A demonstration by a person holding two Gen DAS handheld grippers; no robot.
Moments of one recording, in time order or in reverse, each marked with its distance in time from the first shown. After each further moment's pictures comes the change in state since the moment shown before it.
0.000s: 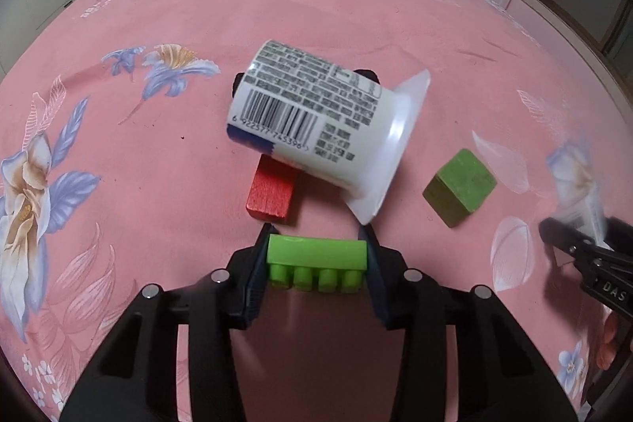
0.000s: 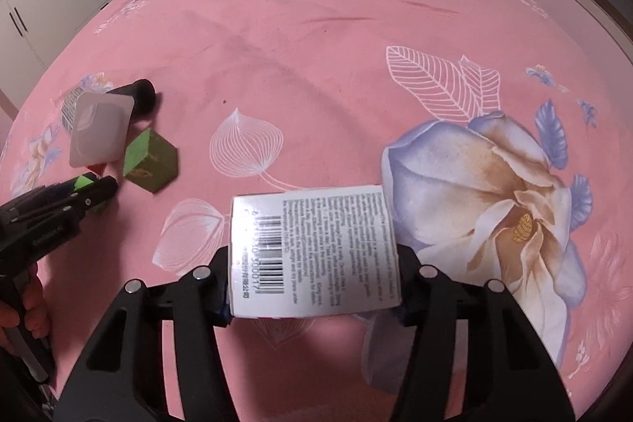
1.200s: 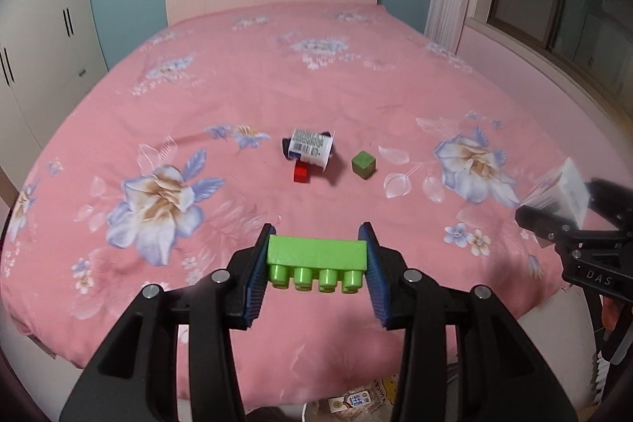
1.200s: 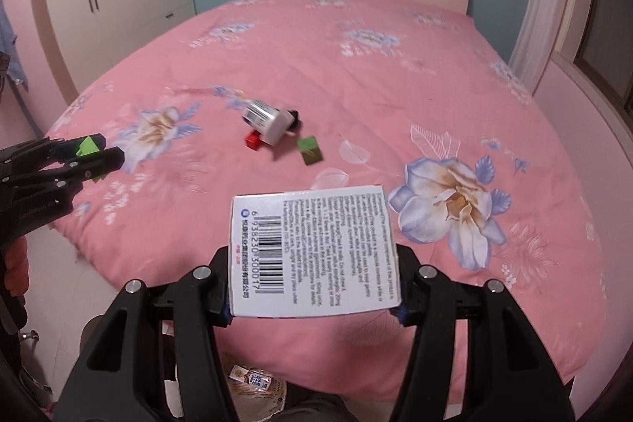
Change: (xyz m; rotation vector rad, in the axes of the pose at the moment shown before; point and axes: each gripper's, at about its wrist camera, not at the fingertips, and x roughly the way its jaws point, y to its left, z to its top) left arm -0.269 -0.003 -0.100 0.138 -0.241 0.016; right arm -0.244 0.090 -0.100 -0.192 -0.218 0.036
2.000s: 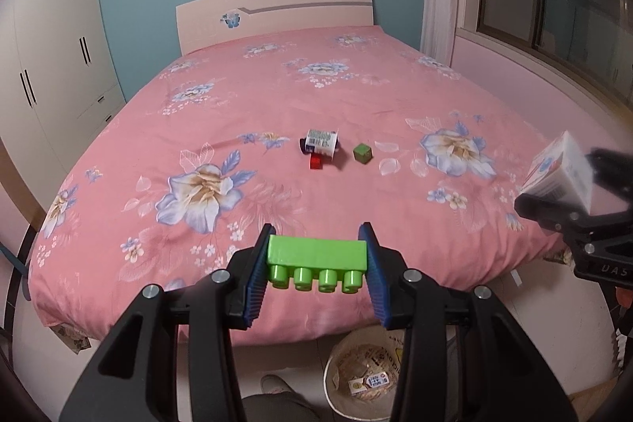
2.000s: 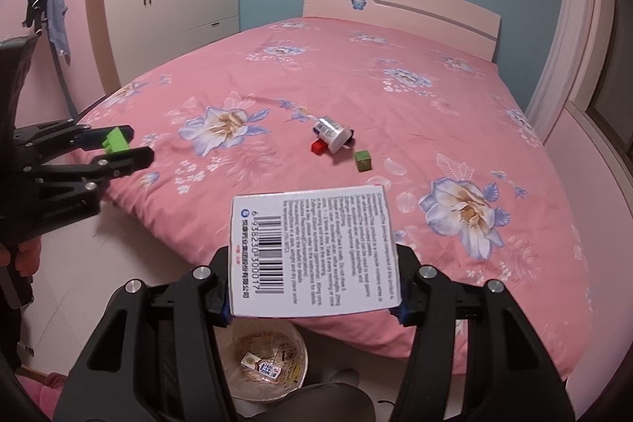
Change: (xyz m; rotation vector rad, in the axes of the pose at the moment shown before) left arm -0.110 0.000 -0.073 0.055 -0.077 0.050; right arm -0.105 0.073 -0.057 -0.139 -0.096 0.059
